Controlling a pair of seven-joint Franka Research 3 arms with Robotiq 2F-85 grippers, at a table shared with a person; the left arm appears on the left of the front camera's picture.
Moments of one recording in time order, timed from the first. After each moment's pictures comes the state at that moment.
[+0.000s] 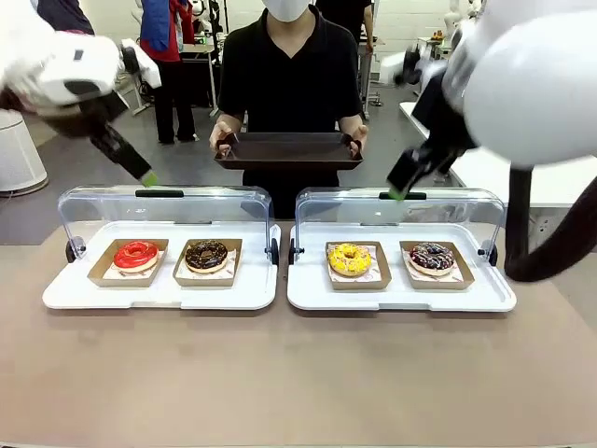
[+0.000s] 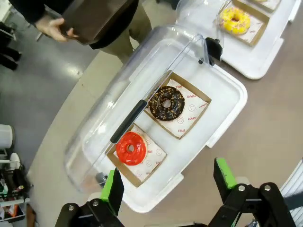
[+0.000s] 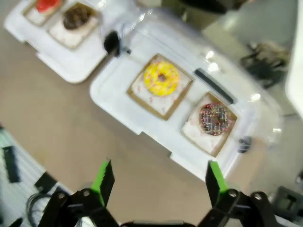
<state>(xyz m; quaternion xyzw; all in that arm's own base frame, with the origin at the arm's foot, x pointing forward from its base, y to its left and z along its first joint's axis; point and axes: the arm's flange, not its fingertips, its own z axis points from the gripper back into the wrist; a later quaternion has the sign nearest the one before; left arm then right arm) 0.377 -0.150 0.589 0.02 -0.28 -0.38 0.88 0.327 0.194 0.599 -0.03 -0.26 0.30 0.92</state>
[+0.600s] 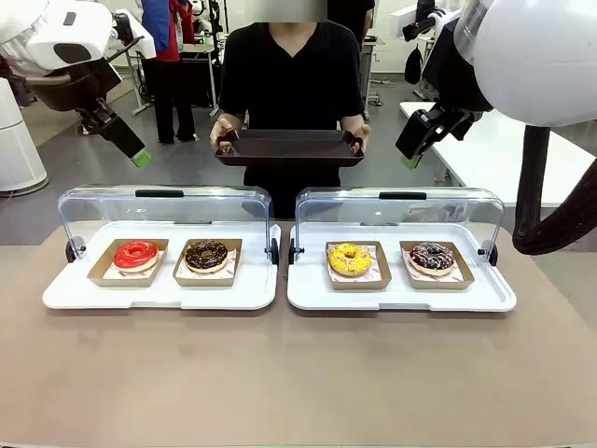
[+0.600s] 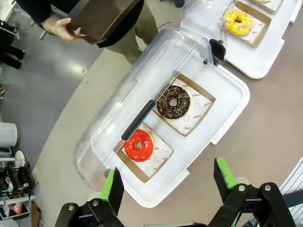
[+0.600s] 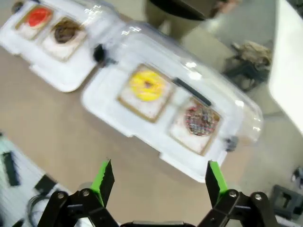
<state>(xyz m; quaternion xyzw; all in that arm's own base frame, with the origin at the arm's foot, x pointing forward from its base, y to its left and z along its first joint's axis) 0.378 -0.149 0.609 0.03 -0.28 -0.38 0.88 0.328 0.192 0.623 -0.01 -0.26 0.31 0.91</state>
